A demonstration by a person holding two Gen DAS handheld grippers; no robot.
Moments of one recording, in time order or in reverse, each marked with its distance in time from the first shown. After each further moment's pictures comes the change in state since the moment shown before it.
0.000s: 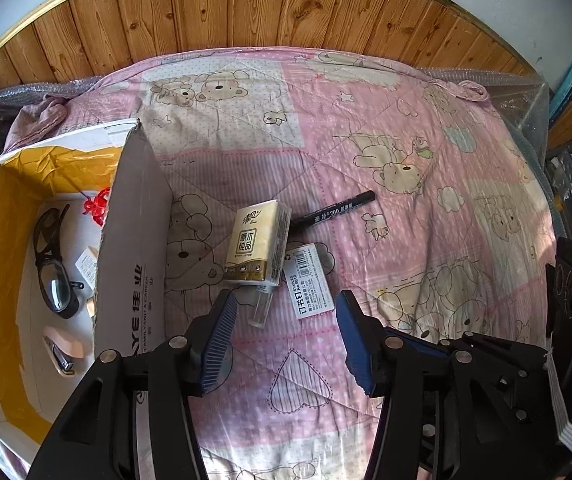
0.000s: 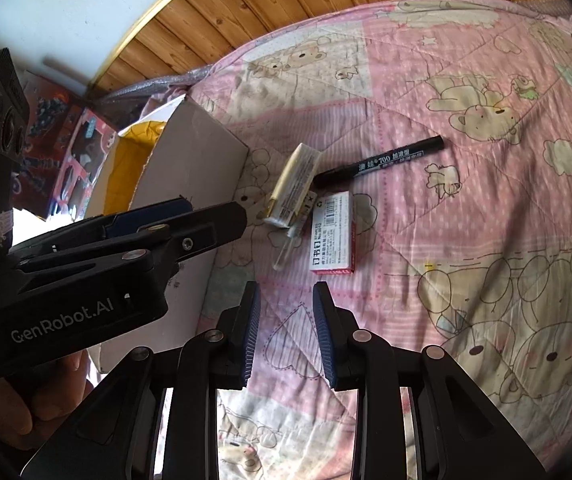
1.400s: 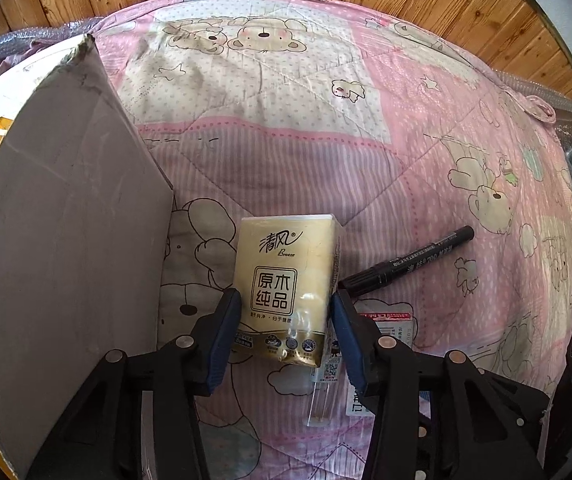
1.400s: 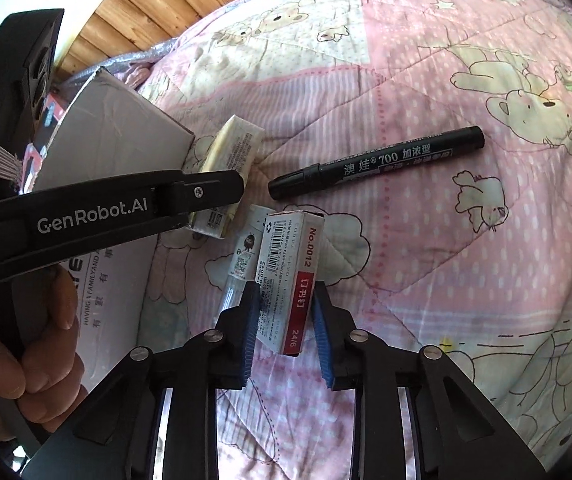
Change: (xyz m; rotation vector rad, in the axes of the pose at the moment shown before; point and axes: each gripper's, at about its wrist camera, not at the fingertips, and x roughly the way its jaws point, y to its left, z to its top) left arm 0.096 0.059 0.044 -0.134 0.086 0.023; right arm 0.079 -0.026 0.028 -0.022 0.051 -0.056
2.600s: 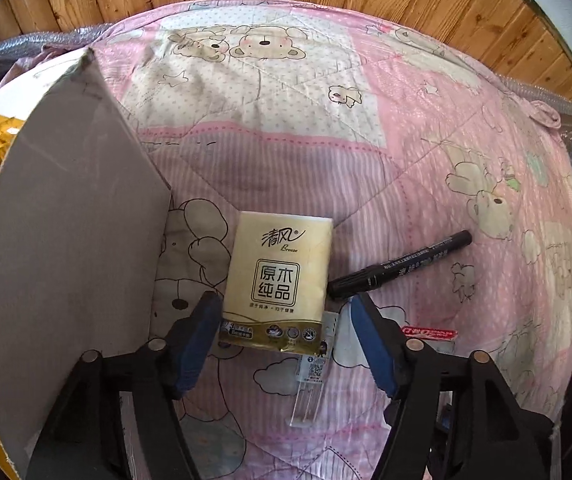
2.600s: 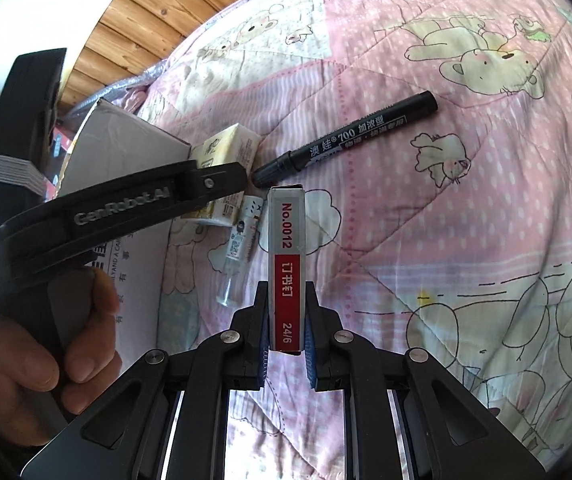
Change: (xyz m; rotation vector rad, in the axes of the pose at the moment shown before) left arm 0.010 -0.026 0.000 0.013 -0.030 0.097; right arm -0.019 -0.028 -0.014 0.121 -0.010 0.077
